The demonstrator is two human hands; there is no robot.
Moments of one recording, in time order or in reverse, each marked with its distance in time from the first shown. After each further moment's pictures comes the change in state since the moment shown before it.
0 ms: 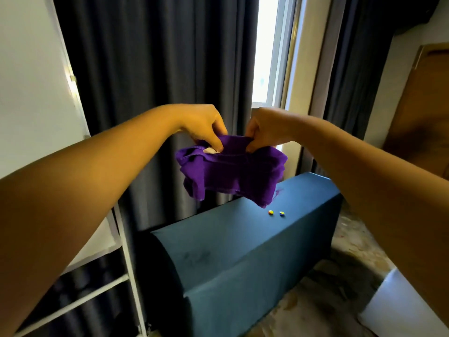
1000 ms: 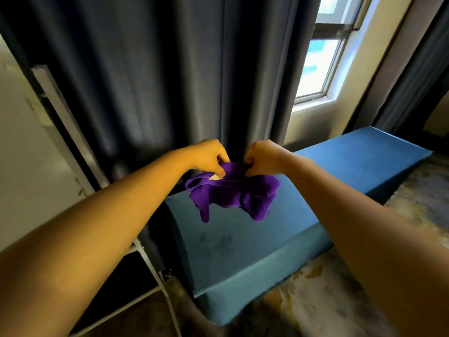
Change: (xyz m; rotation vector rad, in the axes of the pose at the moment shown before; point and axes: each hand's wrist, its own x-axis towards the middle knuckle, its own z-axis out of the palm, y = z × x) left_hand 0.200 -0.239 0.168 -0.171 -0.129 -0.208; right_hand 0.255 0.079 0.274 0.075 -0.234 -0.147
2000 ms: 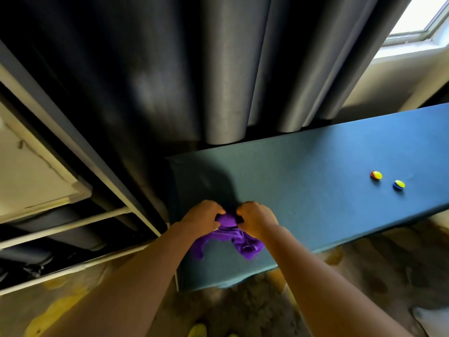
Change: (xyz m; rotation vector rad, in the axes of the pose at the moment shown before) left_hand 0.064 -0.126 0.257 -0.187 -0.094 -0.432; right_hand 0.067 -0.004 0.270 0.210 -0.349 -0.012
